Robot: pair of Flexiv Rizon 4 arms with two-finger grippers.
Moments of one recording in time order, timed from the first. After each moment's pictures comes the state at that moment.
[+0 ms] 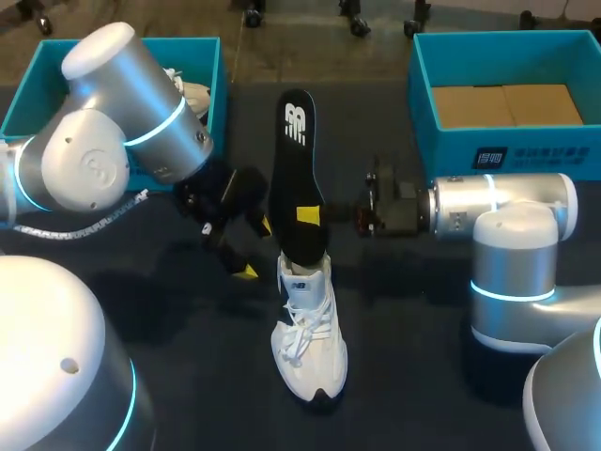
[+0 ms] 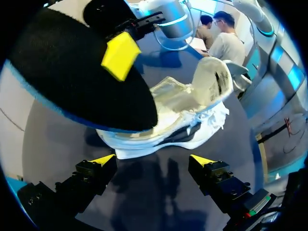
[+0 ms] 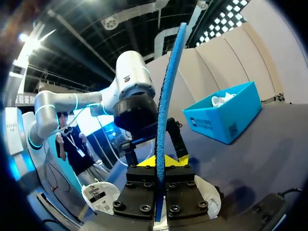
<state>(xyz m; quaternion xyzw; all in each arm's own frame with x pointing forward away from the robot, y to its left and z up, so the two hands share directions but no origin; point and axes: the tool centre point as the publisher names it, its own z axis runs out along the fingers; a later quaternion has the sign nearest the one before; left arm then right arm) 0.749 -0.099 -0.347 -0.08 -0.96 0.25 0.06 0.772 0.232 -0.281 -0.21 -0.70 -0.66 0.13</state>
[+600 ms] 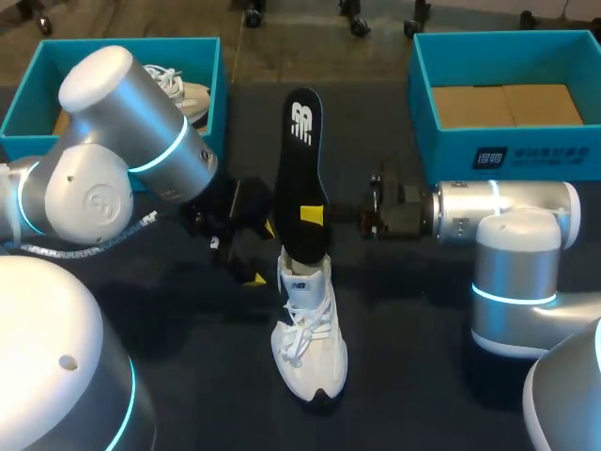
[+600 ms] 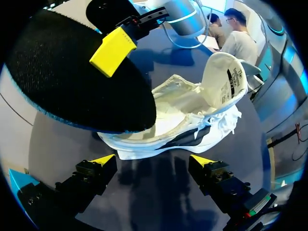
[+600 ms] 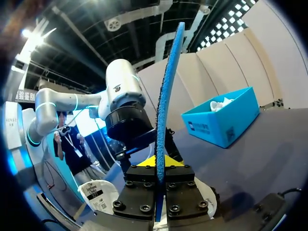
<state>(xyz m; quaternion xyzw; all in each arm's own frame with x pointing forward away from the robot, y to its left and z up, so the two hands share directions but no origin) 0.742 -0.106 -0.359 -0.06 -0.97 0.24 0.01 0.775 0.227 -0.281 -0.21 -0.69 -0.68 0.11</state>
